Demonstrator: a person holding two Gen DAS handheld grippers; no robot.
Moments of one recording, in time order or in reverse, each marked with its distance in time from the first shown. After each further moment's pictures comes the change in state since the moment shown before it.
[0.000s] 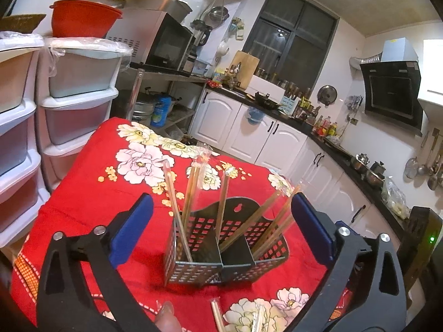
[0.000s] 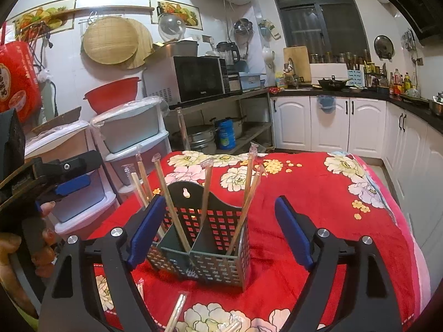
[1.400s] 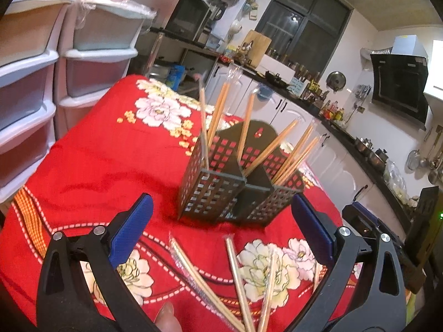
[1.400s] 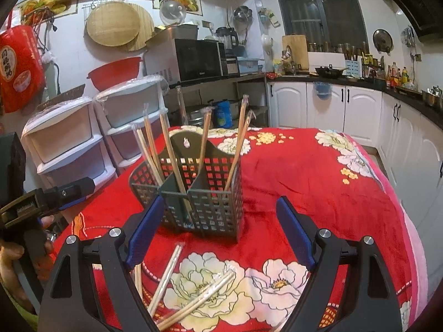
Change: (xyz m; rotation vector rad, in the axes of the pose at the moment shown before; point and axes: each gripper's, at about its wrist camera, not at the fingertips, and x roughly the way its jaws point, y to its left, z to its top) left arm -0.024 0.027 -0.078 -0.070 0.123 0.030; right arm -0.037 0.001 -0.055 -0.016 0.086 -0.017
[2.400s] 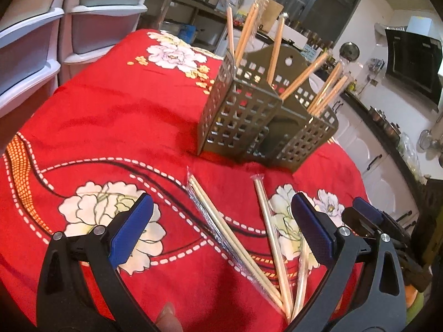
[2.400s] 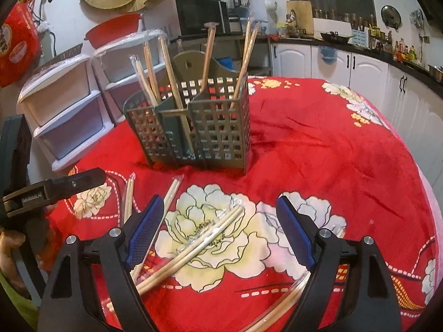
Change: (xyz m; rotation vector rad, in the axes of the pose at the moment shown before) left arm 0.030 0.025 -0.060 0.002 0.182 0.043; right arm 0.026 0.007 -0.069 -0.002 0.196 0.011
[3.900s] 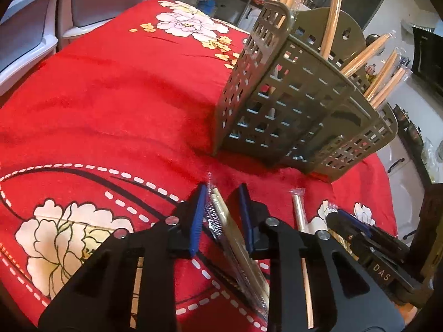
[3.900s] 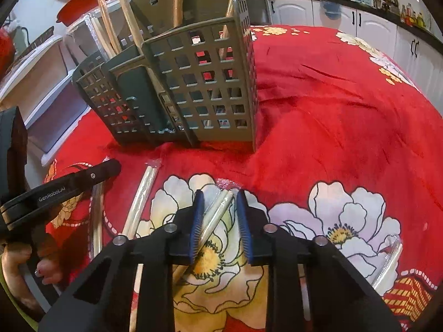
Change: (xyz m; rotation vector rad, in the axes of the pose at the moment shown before) left arm 0.071 0.017 0.018 -0.073 0.109 0.085; right arm 0.095 -0.011 0.005 0.082 0.219 0.024
